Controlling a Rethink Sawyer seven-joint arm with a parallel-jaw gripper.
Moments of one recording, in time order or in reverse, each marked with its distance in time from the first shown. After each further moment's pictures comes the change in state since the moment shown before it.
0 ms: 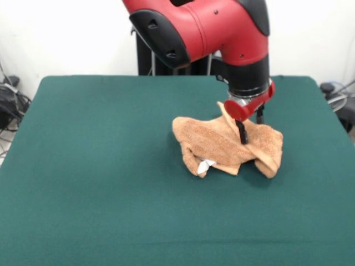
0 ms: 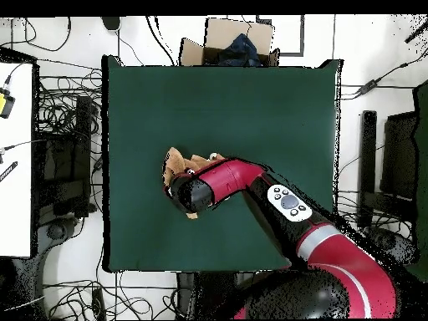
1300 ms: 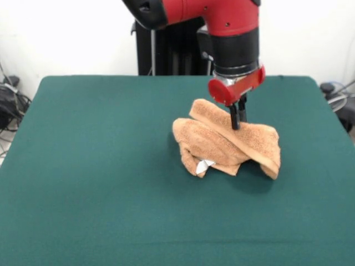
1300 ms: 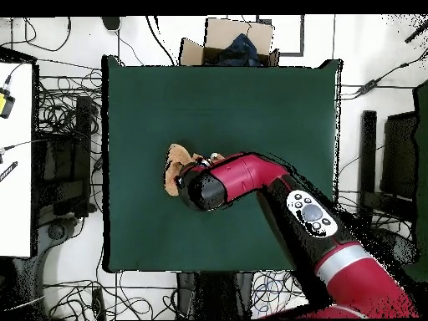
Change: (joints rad) arm -0.038 -0.164 0.007 0.037 0.056 0.003 0.000
